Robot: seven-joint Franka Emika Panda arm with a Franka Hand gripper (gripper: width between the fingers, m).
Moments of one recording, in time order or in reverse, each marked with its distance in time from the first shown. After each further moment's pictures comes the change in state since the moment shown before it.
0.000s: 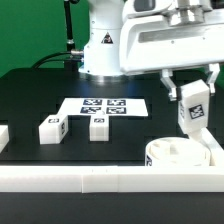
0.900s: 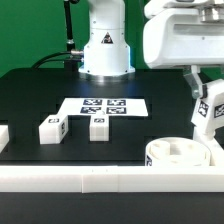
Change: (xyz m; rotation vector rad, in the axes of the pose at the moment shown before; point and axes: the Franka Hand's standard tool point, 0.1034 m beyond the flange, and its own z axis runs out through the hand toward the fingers) arm 0.003 -0.026 0.001 -0.024 -0.015 -0.343
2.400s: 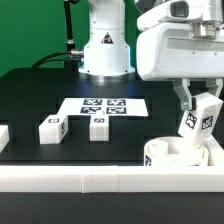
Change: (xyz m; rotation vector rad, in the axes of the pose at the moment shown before) arm -0.024 0.008 0.018 -0.009 0.000 -0.116
